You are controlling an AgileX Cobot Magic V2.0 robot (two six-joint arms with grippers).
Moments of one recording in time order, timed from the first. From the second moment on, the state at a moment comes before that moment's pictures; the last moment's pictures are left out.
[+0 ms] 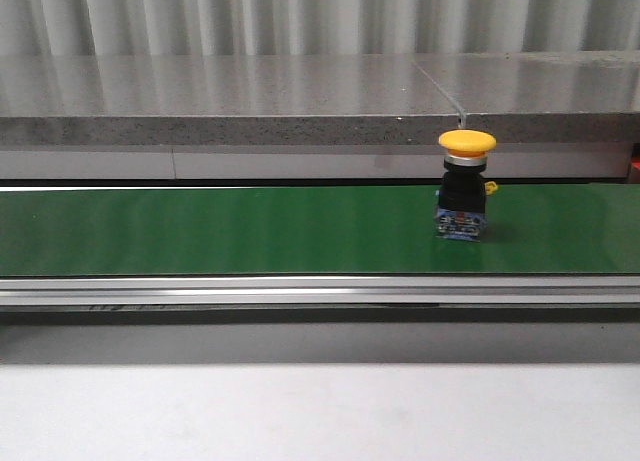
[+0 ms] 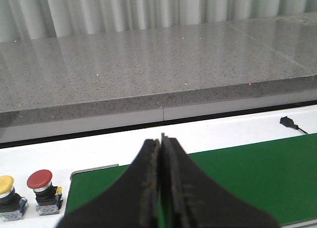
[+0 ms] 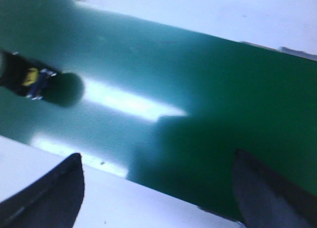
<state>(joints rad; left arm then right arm) -0.12 0.38 -0.45 -0.32 0.30 0.32 -0.09 1.34 -1.05 0.32 0.88 -0.42</state>
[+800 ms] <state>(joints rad) -0.12 0.38 -0.45 -0.32 0.30 0.32 0.19 1.57 -1.10 0.32 0.72 -0.44</state>
